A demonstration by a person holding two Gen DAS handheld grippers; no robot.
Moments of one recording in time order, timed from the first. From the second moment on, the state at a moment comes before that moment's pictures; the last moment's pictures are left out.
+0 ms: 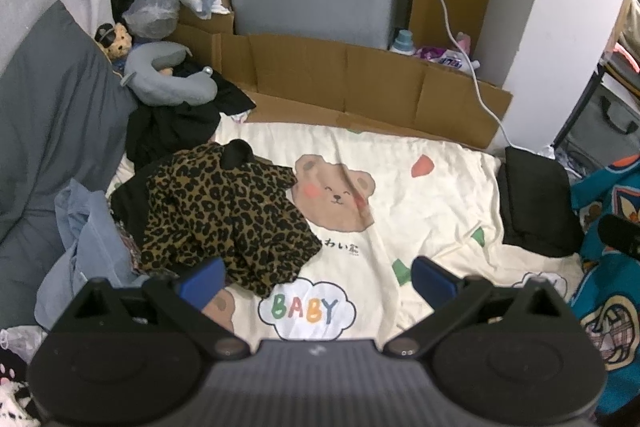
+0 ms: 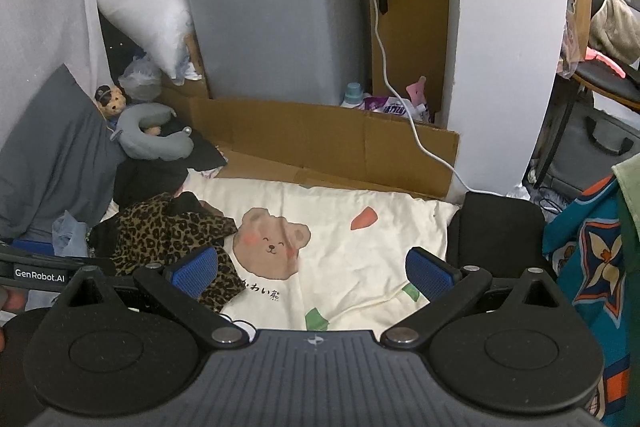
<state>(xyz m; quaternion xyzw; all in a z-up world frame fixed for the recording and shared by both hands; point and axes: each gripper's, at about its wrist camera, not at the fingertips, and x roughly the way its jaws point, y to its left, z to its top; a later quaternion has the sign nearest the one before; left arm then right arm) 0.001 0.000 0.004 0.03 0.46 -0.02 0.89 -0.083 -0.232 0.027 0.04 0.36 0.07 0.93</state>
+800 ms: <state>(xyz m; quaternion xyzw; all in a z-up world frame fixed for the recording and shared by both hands) -0.004 -0.011 0.009 0.05 0.46 -0.02 0.89 -0.086 -0.244 0.000 0.10 0.38 0.12 0.91</state>
